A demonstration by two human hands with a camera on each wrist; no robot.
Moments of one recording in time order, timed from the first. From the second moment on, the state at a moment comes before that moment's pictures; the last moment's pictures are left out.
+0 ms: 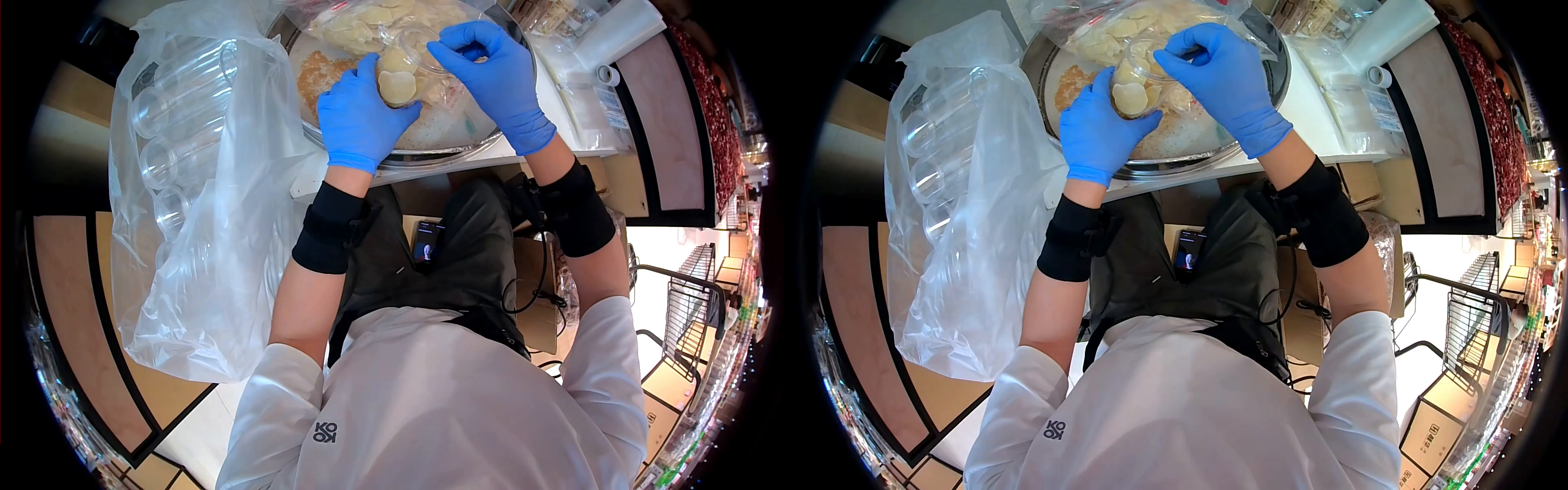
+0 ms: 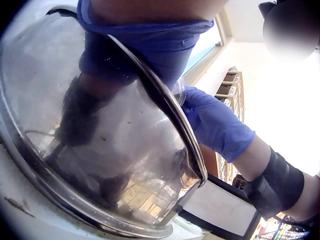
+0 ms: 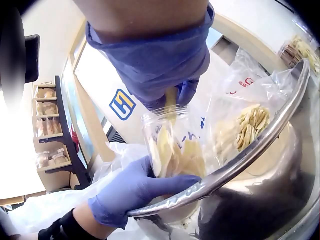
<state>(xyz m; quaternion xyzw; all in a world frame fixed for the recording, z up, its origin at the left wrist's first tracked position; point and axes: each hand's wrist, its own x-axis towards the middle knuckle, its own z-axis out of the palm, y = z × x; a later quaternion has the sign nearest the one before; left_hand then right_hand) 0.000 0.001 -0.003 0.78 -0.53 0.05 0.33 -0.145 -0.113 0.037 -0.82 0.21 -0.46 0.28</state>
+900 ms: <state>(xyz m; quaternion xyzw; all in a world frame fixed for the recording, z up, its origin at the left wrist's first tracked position) 0.002 -0.002 -0.011 0.76 -0.54 0.08 0.35 -0.148 -0.112 0.046 -0.78 0.25 -0.36 0.44</state>
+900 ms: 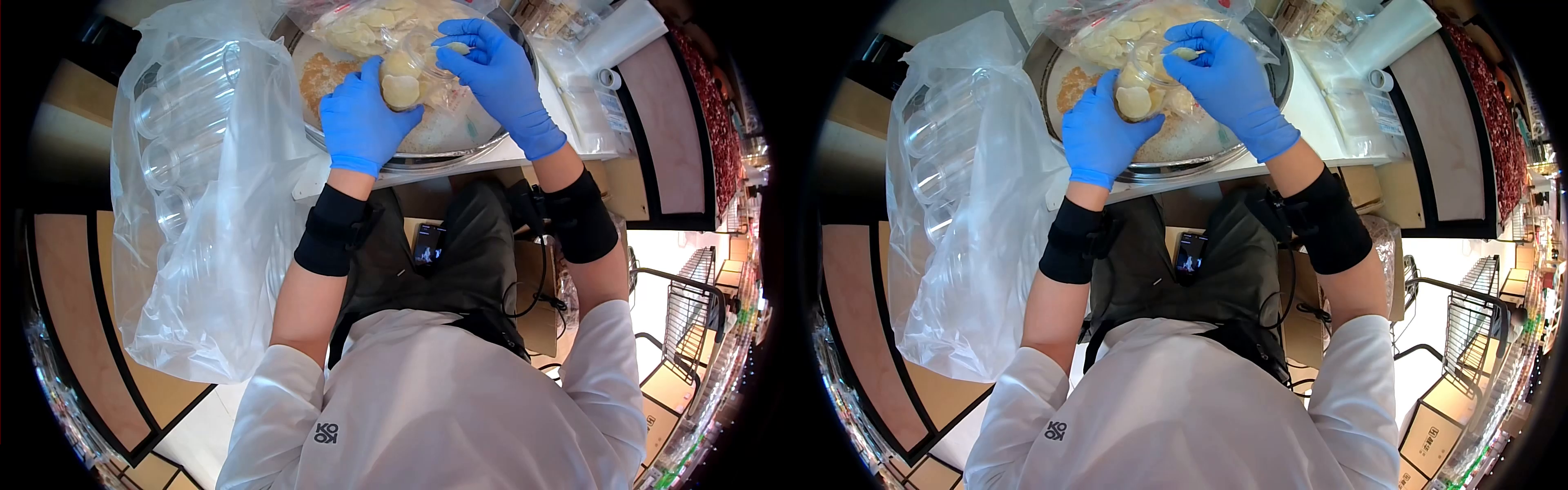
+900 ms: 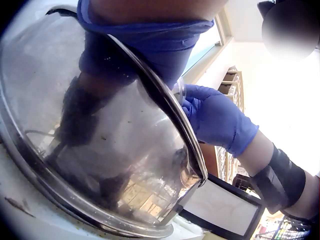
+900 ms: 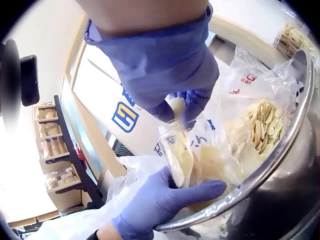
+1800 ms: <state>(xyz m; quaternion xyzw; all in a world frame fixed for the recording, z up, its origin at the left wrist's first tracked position) 0.001 -0.001 -0.004 0.77 -0.54 0.06 0.33 -0.147 -0.116 0.043 -0.79 0.22 -0.36 0.43</state>
